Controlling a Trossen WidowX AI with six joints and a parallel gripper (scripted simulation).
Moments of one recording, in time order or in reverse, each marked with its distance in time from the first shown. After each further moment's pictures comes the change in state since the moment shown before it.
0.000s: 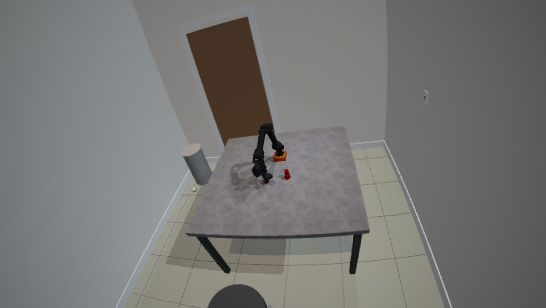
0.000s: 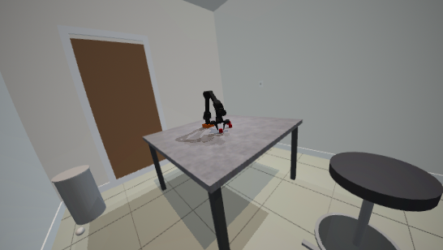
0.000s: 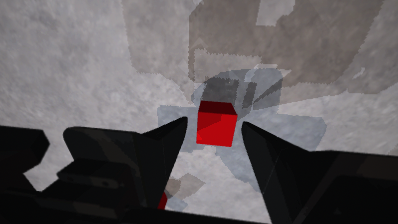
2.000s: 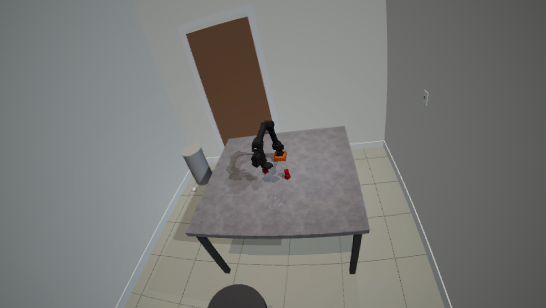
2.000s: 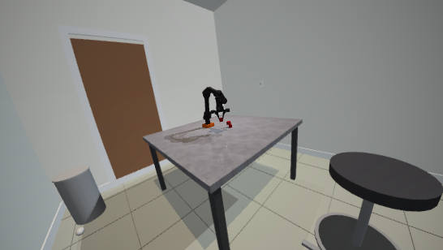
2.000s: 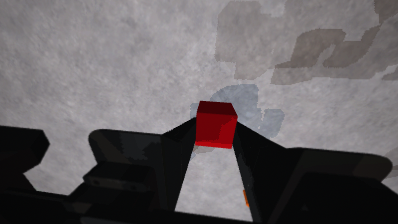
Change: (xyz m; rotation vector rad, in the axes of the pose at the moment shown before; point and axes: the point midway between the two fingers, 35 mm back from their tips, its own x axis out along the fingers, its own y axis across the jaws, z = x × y) arm -0.104 0.014 -0.013 -0.081 0.005 0.000
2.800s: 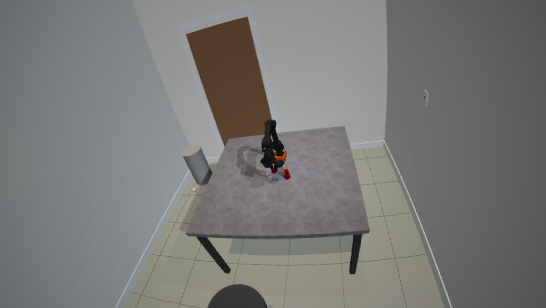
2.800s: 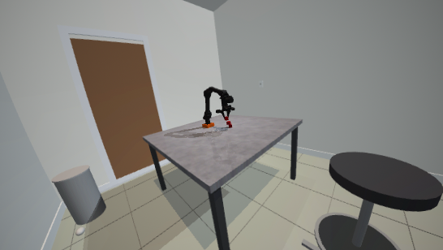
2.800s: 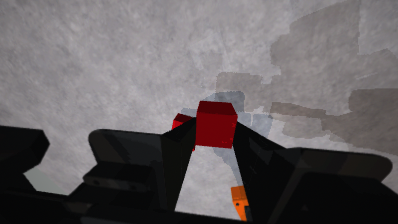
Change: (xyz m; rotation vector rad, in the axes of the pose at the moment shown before) arm 0.003 0.050 -0.052 -0.359 0.012 0.018
